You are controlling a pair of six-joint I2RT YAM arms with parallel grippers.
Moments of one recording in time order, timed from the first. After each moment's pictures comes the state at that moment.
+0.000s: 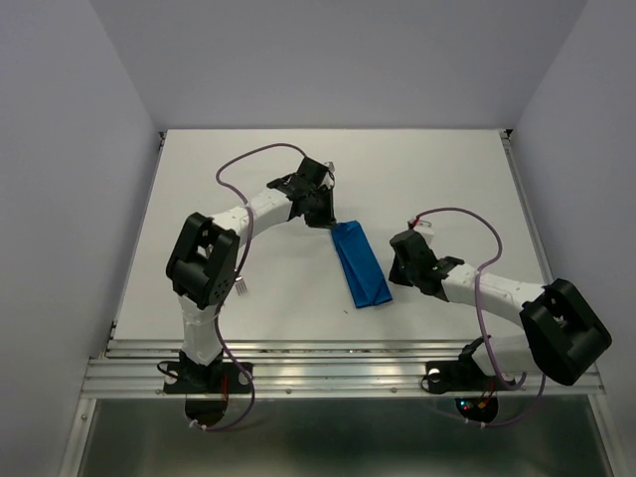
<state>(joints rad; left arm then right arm) -0.59 1.93 1.44 -0.43 0.20 -0.56 0.63 1.32 0.59 -0.17 0.32 0.74</state>
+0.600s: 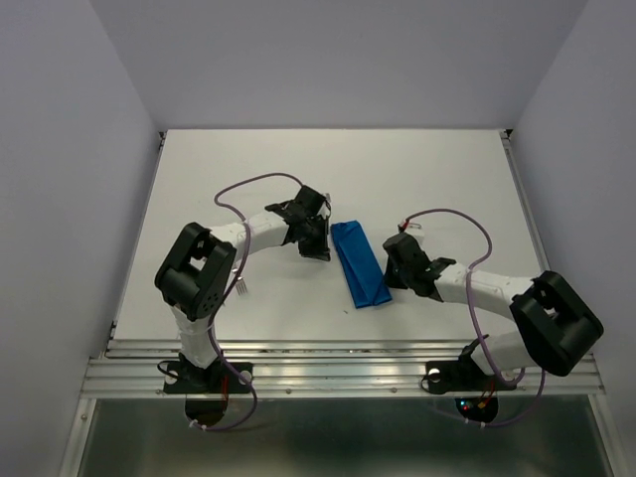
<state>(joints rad) -0.63 1.81 1.18 -0.40 0.20 -0.58 0.66 1.38 0.59 -0.14 0.27 0.71</state>
